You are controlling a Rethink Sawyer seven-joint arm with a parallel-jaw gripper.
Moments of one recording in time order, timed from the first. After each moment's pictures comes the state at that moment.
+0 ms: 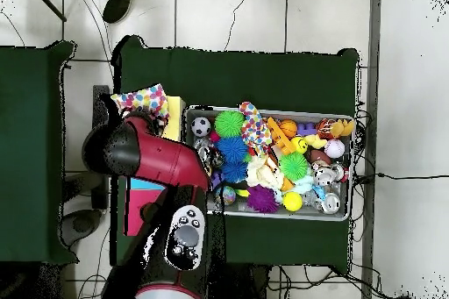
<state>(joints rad) 0.20 -0.55 -0.17 1.59 0.50 0.23 1.66</state>
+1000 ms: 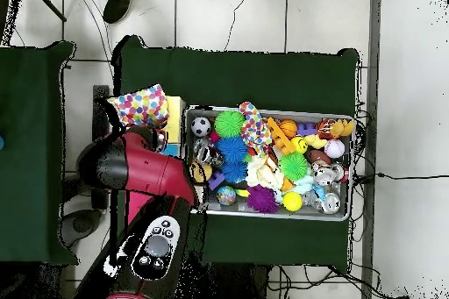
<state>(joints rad) 0.33 -0.47 -0.32 1.58 0.50 0.23 1.66</state>
